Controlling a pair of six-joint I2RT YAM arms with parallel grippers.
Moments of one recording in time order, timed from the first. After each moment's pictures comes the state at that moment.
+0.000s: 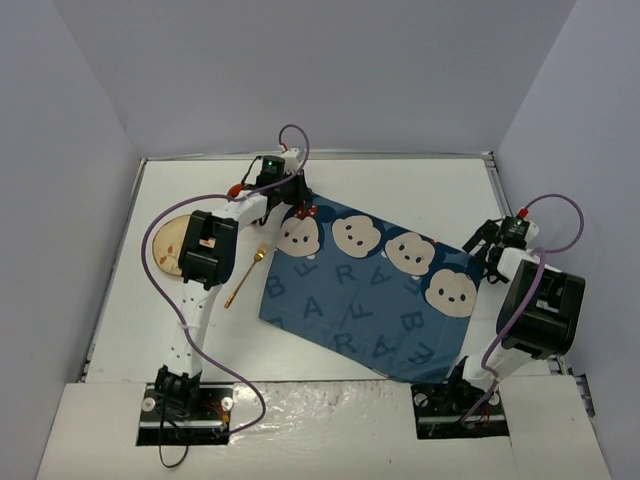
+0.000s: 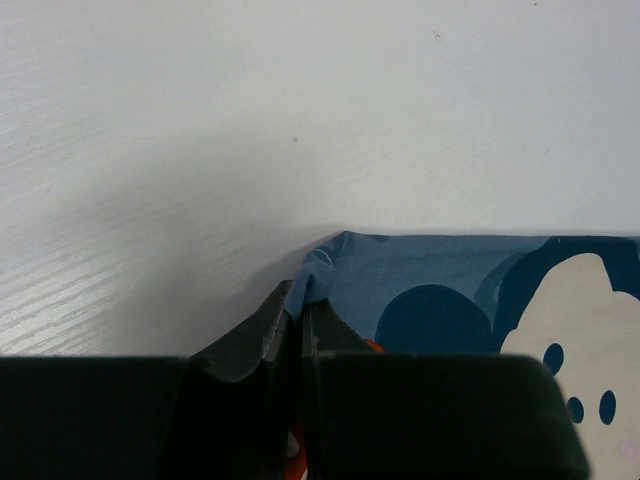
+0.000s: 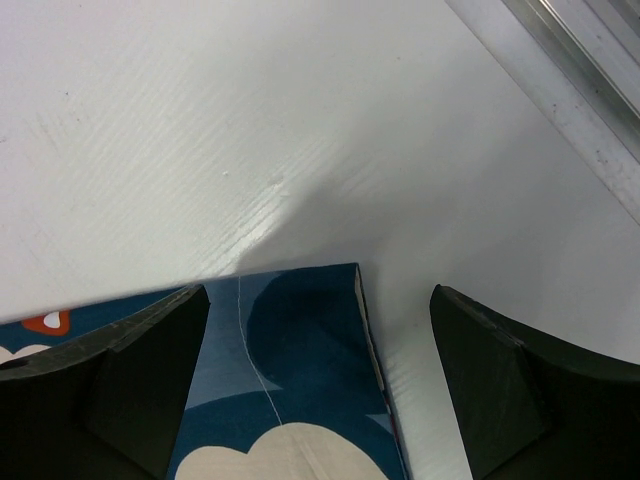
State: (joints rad) left arm -0.33 2.46 1.93 -0.04 0.41 -0.27; right arm -0.38 1.63 0.78 -0.02 0.05 0.40
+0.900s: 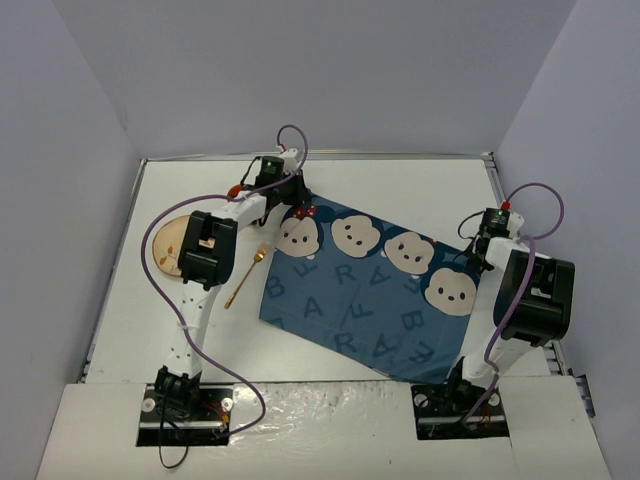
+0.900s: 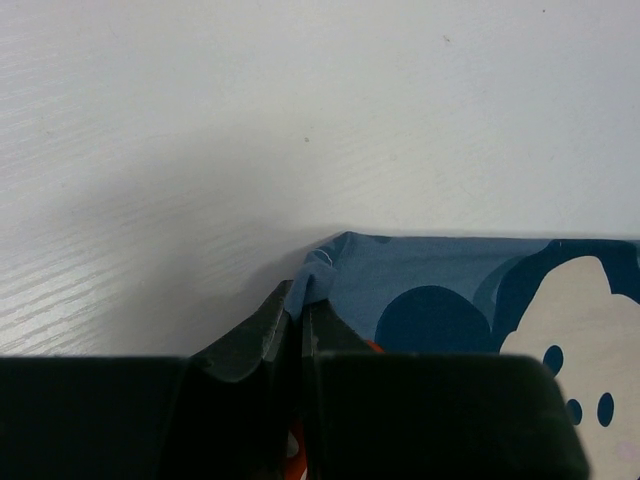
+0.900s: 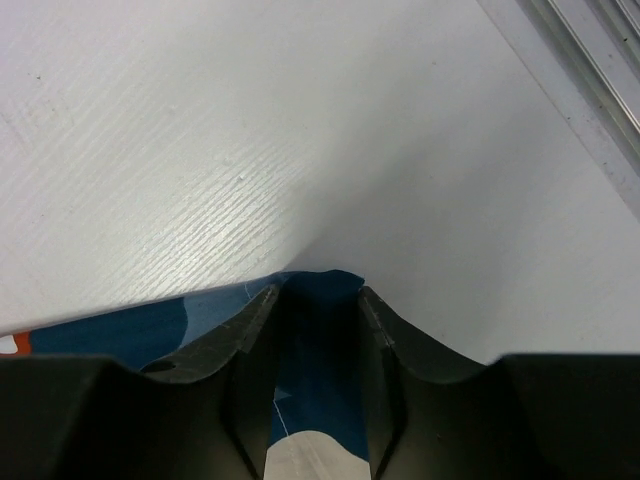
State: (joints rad) left arm -0.32 2.46 1.93 -0.04 0.40 -0.28; right arm -0.27 1.71 0.86 -0.09 0.23 0.37
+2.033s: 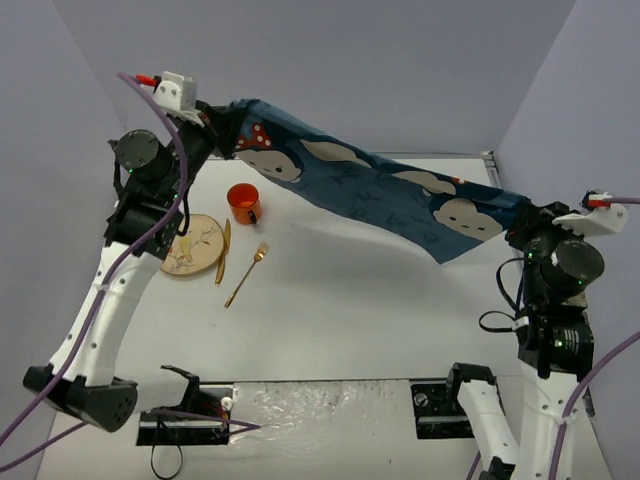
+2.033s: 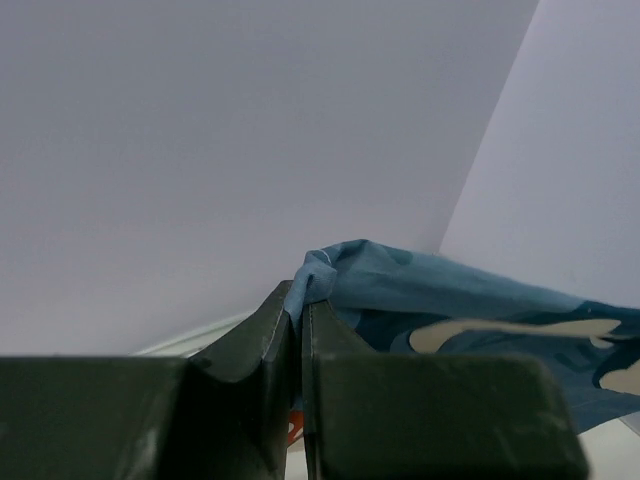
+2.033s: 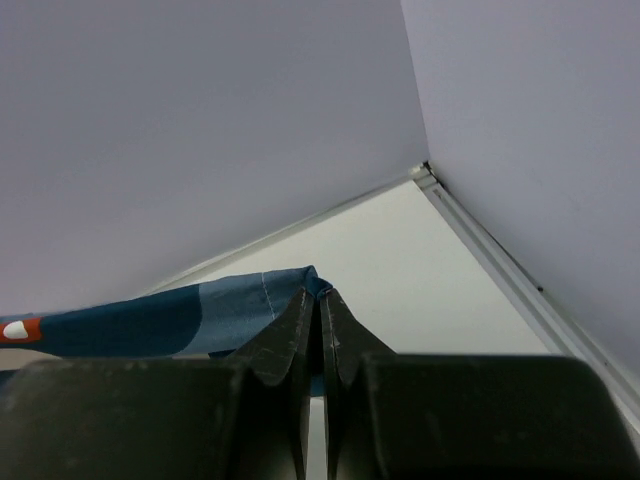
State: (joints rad) left arm -0.33 1.26 1.56 -0.05 0.21 -0.19; right arm -0.14 0.66 1.13 -0.45 0.14 0.35
